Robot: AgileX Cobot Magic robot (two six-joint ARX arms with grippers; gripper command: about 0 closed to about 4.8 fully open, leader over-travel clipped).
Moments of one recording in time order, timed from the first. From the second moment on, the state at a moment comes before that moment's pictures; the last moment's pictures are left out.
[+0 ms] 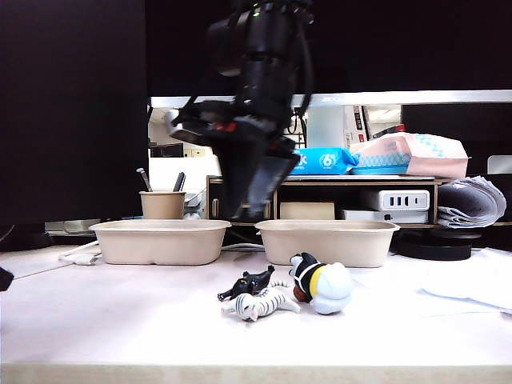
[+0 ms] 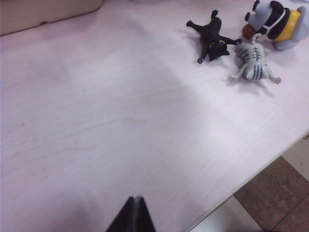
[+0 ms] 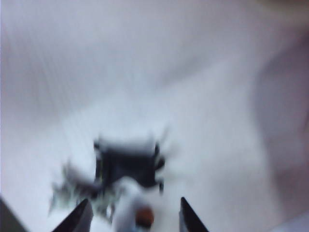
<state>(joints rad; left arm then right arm) -0.63 0.42 0.01 -0.06 0.00 -0.02 0.70 2.12 1.94 -1.24 -0.15 -0.34</state>
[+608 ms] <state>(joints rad) -0.63 0.41 0.01 -0.06 0.00 -0.02 0.67 1.93 1.77 -1.29 -0.15 -0.34</state>
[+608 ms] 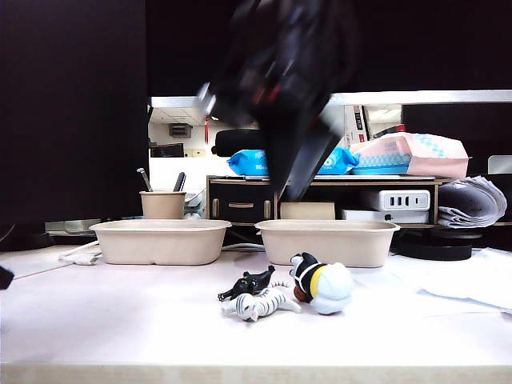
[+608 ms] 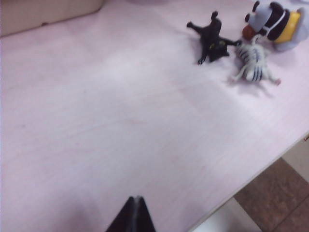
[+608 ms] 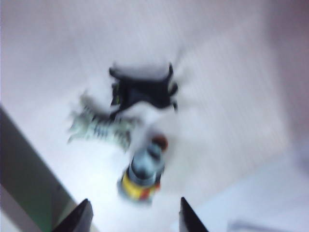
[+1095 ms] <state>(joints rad) -0.64 0.38 0.01 -0.06 0.00 -0.02 0.66 1.50 1.14 -0.84 -0.23 -0.21</state>
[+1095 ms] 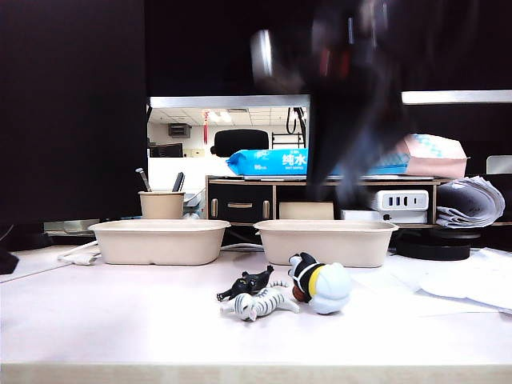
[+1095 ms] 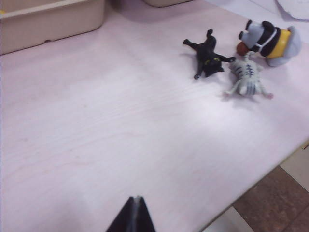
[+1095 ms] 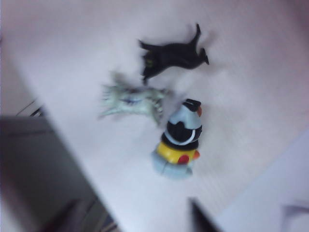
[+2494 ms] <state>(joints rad) -0.70 0.35 0.01 -0.06 0.00 -0.02 0.65 1.67 0.95 -0.41 -0.15 -0.16</state>
